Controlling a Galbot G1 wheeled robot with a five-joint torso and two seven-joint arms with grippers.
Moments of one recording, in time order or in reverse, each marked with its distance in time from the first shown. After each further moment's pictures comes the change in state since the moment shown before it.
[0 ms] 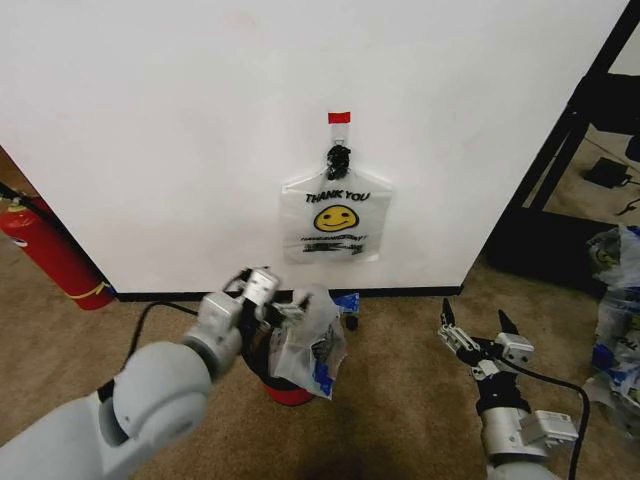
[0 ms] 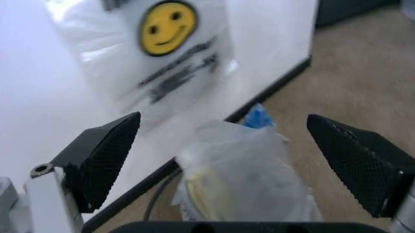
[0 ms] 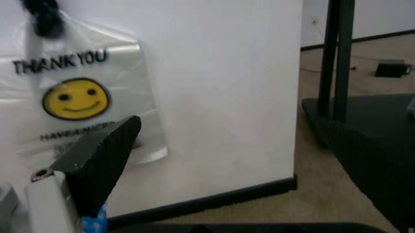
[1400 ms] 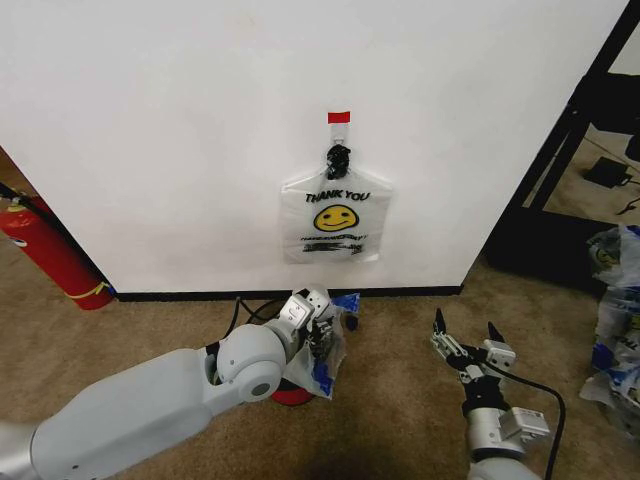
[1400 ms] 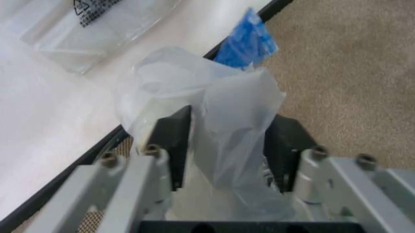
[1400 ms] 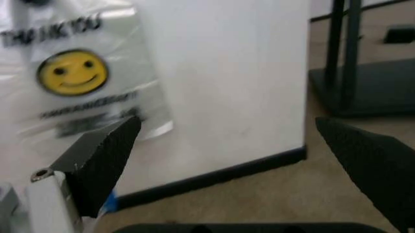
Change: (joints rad) left arm -0.365 -0.158 0.463 0.335 -0.219 0.035 -0.223; right arm 0.032 0.037 -0.059 -0.060 0.028 -0.026 -0.010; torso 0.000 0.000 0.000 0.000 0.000
